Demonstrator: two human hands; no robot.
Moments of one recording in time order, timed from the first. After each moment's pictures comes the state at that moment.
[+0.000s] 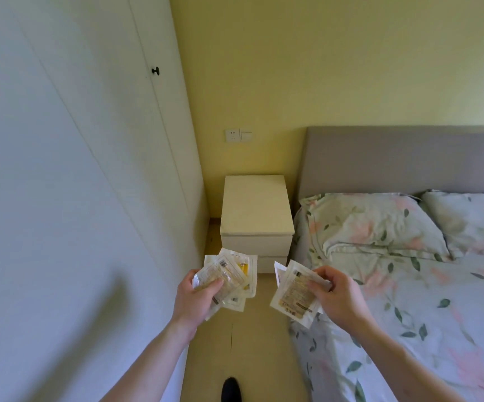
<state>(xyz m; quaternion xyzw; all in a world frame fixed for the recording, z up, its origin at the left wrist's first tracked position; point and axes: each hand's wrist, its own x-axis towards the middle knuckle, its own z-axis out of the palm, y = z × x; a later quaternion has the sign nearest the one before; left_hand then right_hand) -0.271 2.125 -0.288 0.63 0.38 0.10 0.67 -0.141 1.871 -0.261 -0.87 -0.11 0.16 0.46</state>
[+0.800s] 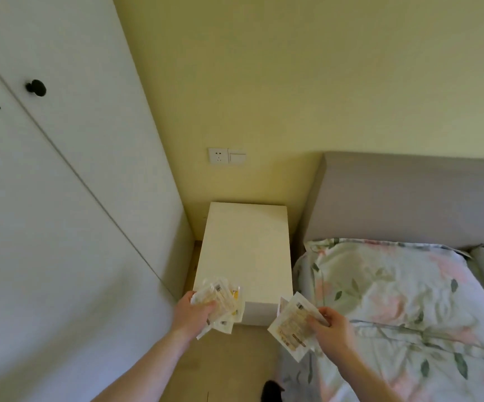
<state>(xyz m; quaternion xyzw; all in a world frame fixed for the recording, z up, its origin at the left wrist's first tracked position) 0.130 2.265 -0.401 0.64 0.48 0.00 0.60 0.253 1.996 -0.368 -0.85 0.07 0.29 0.44</state>
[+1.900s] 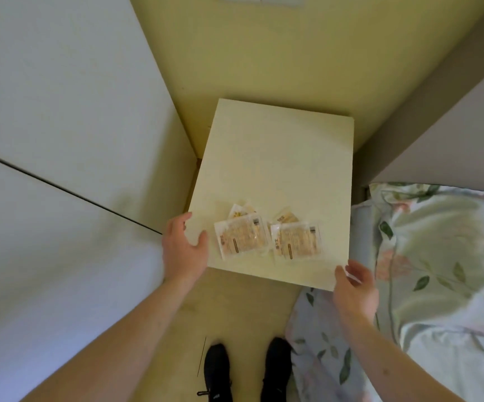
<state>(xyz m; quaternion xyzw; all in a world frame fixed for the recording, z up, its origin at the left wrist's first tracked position) 0.261 2.378 -0.694 0.74 0.52 0.10 0.42 0.390 2.111 -0.696 -0.85 0.22 0.18 0.45</state>
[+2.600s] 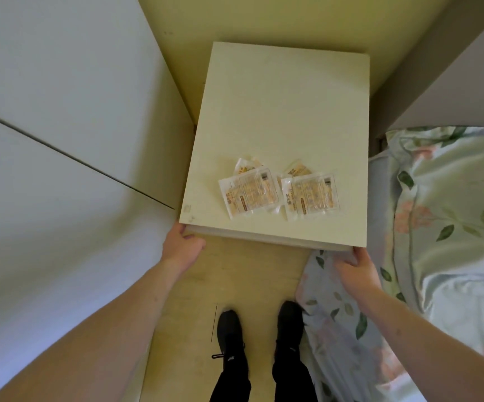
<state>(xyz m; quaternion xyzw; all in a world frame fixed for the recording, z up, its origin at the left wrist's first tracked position) 0.196 2.380 -0.751 0.62 0.56 -0.07 0.54 0.354 2.073 -0.759 -0.85 0.16 0.36 0.36</state>
